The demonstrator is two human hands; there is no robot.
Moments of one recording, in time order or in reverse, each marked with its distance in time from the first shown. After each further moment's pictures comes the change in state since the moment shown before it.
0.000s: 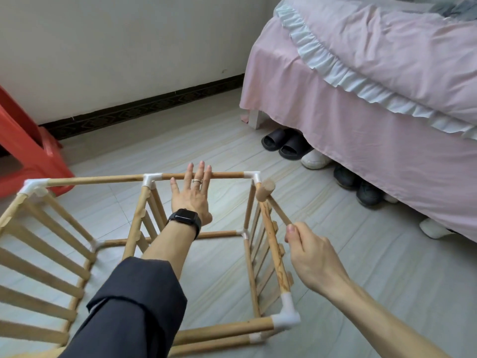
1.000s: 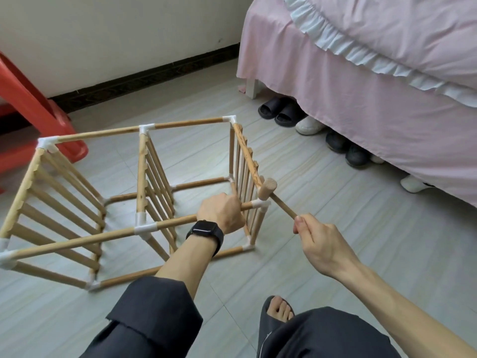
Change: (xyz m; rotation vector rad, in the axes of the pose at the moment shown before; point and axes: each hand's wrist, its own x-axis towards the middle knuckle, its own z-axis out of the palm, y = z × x) left_hand -0.172 0.079 -0.006 -0.166 -0.024 0.150; right_hand -0.119 0.040 -0.019 -0.050 -0.087 -0.045
